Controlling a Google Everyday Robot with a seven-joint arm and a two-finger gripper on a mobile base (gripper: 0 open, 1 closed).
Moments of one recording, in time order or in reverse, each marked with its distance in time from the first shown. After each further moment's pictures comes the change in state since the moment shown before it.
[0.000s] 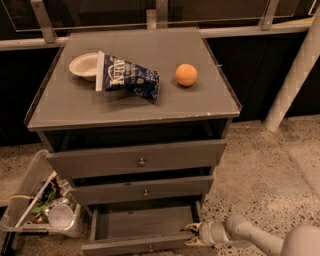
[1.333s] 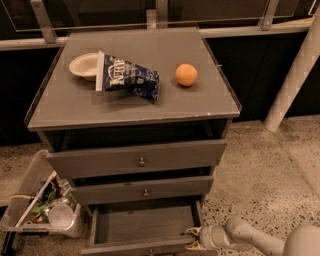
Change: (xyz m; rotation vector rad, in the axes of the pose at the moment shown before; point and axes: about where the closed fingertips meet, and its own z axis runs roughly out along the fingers) arm -0.002 0.015 -0.002 -0.032 0.003 -0.015
